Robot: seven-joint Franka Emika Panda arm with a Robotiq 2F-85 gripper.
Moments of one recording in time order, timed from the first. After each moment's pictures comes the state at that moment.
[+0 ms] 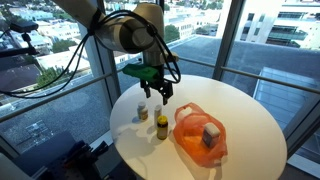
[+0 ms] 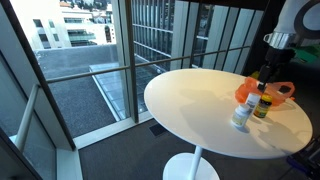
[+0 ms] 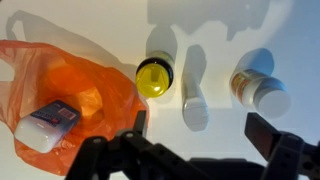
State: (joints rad) arm -0.06 -0.01 -0.08 -2.36 -0.13 2.33 -0.08
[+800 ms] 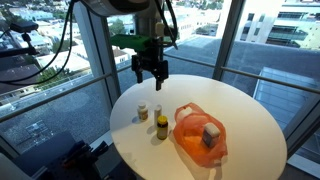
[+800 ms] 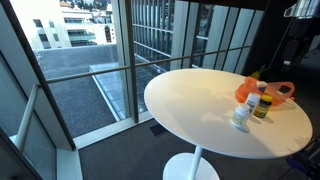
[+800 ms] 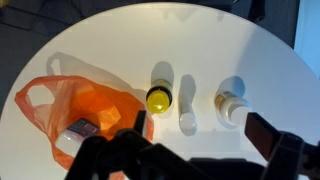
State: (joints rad) arm -0.07 -0.20 -0.09 -2.29 -0.12 1.97 -0.11
